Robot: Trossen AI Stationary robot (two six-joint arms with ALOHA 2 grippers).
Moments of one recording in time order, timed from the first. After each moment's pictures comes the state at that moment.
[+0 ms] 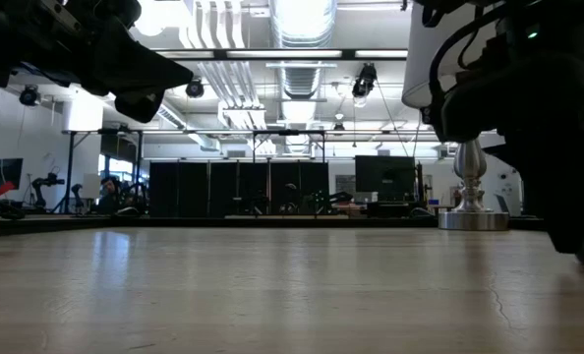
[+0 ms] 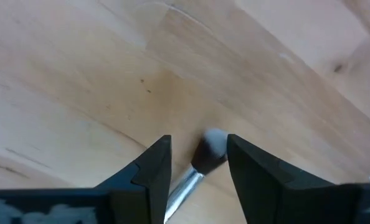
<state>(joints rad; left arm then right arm) -0.33 1.08 0.29 0.65 -0.26 -0.17 0.49 1.94 1.29 -0.97 -0.02 1.49</state>
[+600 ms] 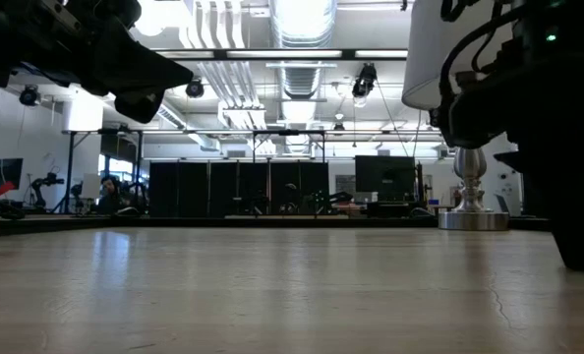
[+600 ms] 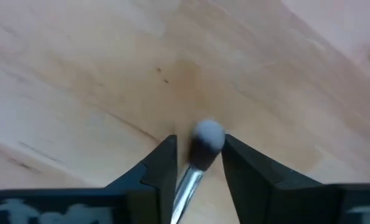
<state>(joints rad) -0.33 1.08 0.29 0.65 -0.26 -0.17 0.52 1.94 1.25 -0.89 0.00 1.55</state>
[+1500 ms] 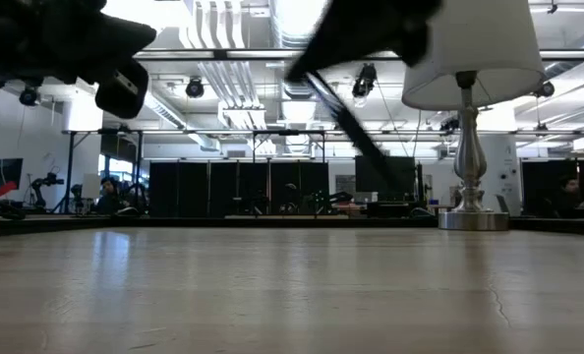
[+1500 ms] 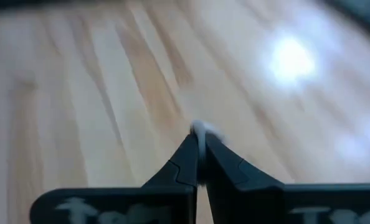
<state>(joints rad) -0.41 1.08 0.15 1.00 -0.19 -0.22 0.54 1.86 1.33 -0.37 0.73 0.69</state>
